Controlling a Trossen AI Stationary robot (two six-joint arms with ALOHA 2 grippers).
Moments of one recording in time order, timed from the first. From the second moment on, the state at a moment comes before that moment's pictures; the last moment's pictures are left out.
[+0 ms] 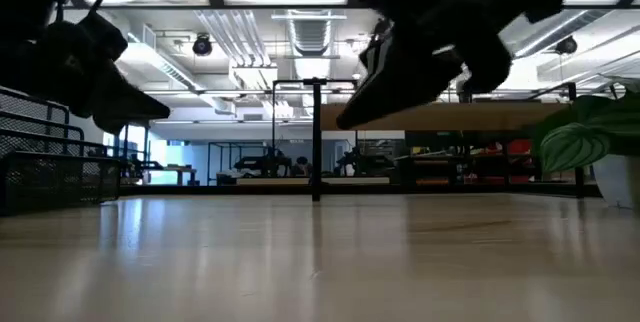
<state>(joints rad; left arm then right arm) -0.21 0.47 0.02 0.12 -0.41 -0.28 0.25 1.73 0.92 0.15 0.19 -0.06</state>
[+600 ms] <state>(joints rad) -0.21 0.57 0.02 0.28 -0.28 -0.18 0.22 1.77 0.91 0.27 0.18 0.13</state>
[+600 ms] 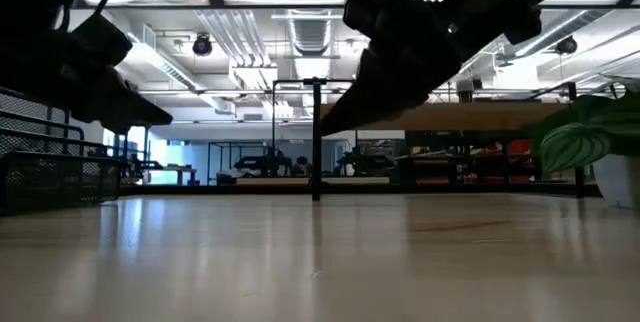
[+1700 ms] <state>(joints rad) -0.21 0.85 0.18 0.41 0.30 -0.25 0.23 1.71 1.09 -0.09 0.23 0.24</state>
